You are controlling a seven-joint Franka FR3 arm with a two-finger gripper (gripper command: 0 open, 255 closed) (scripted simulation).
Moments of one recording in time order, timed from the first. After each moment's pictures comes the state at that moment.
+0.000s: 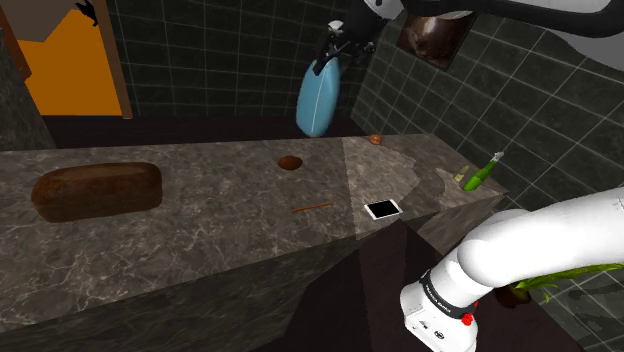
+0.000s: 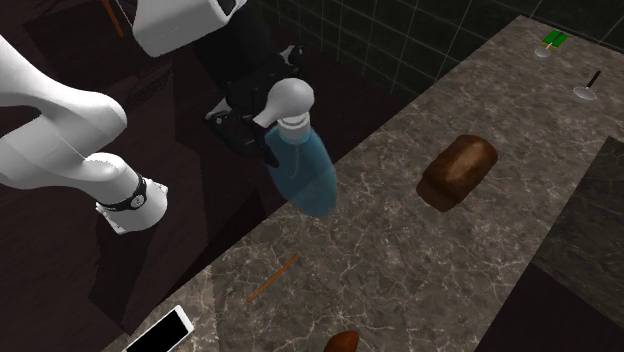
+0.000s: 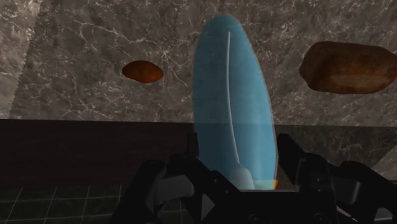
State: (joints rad) arm -0.12 -0.46 0.32 -2.07 0.12 2.03 0.33
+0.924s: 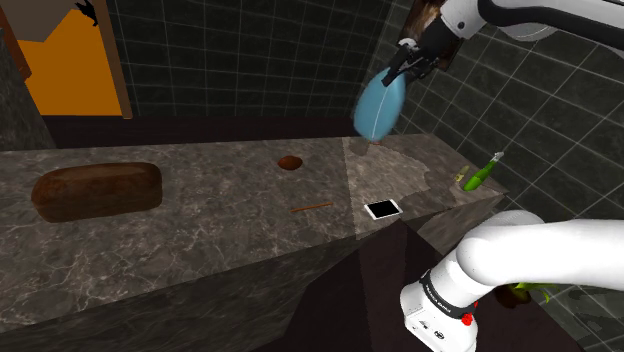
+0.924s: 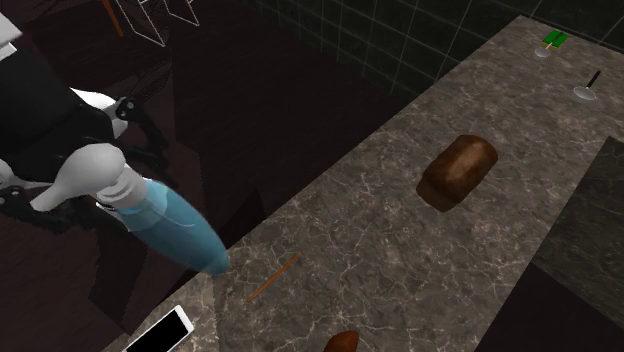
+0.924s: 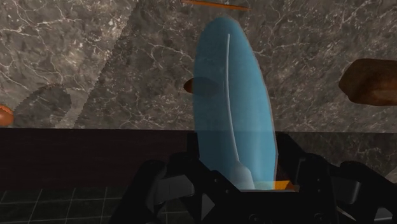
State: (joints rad) arm -0.15 -0.74 0.02 -2.28 0.12 1.93 0.01
